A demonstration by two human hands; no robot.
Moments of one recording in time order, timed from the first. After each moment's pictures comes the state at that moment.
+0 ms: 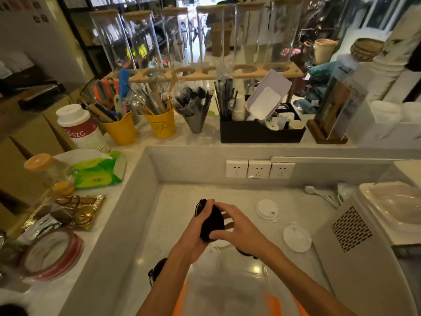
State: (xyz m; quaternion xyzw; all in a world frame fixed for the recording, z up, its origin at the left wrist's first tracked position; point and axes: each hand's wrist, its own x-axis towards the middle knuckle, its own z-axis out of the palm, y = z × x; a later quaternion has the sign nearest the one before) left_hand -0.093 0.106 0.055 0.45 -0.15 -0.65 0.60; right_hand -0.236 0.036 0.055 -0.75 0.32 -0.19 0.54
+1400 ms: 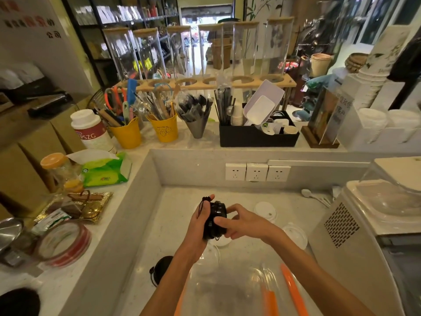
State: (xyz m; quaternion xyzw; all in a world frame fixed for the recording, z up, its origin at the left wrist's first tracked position) left_hand -0.113 0.123 0.065 0.53 -0.28 -0.52 0.62; right_hand -0.256 0.030 0.094 -0.71 0.39 0.00 0.58
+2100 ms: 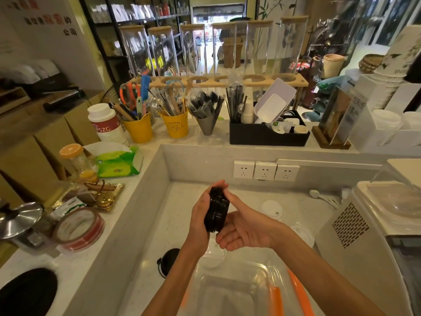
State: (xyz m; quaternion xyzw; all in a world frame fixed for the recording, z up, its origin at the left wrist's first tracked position) left_hand -0.121 0.155 0.107 0.51 -0.39 -0.37 0.67; right_hand -0.244 0.058 0.125 -0.49 0.30 0.08 0.81
